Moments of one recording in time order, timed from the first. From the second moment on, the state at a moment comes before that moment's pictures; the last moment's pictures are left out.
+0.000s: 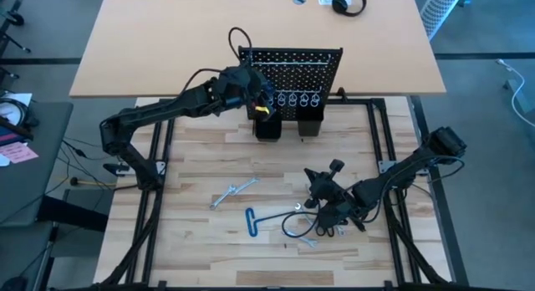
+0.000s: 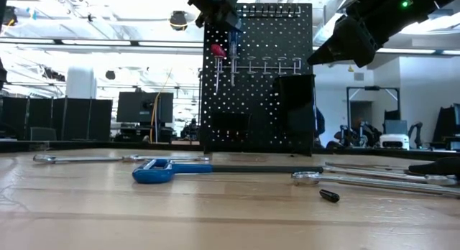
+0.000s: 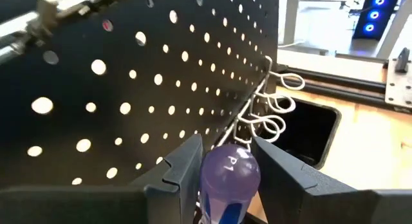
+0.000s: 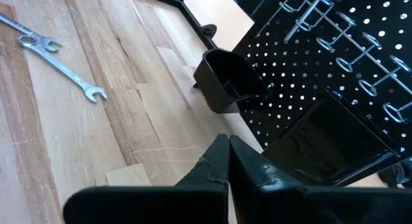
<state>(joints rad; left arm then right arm) 0.38 1.61 1.57 -0.30 -0.26 0.11 0.50 1.49 0.82 -0.25 1.20 0.31</state>
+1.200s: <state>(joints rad) 0.37 1.58 1.57 -0.43 -0.24 0.22 0.48 1.49 0.82 -0.25 1.20 0.32</state>
